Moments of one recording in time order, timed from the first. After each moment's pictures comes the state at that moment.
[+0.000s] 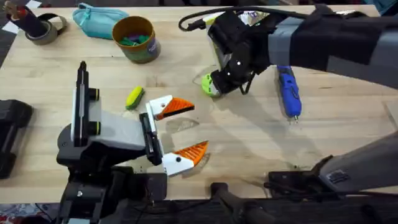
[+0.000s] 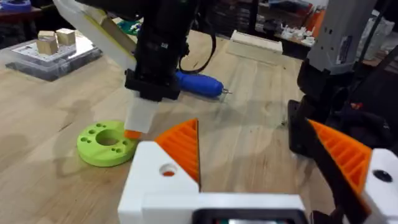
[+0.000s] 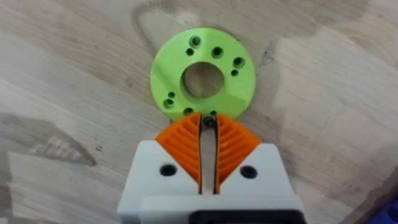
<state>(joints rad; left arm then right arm) -0.06 0.00 0.01 -0.12 1.19 -0.07 0.63 1.76 1.20 -0.77 0.00 0.17</state>
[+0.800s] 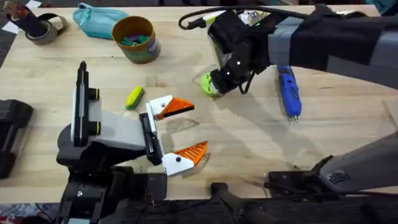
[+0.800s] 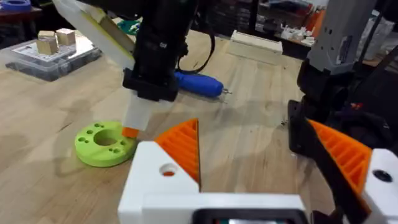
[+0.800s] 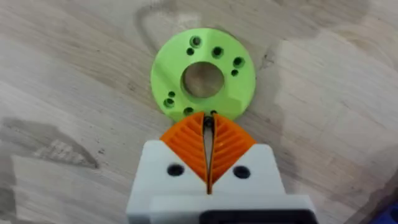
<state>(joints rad) -0.06 0.00 0.01 -0.12 1.19 -0.07 0.63 1.76 1.20 -0.76 0.00 0.17</state>
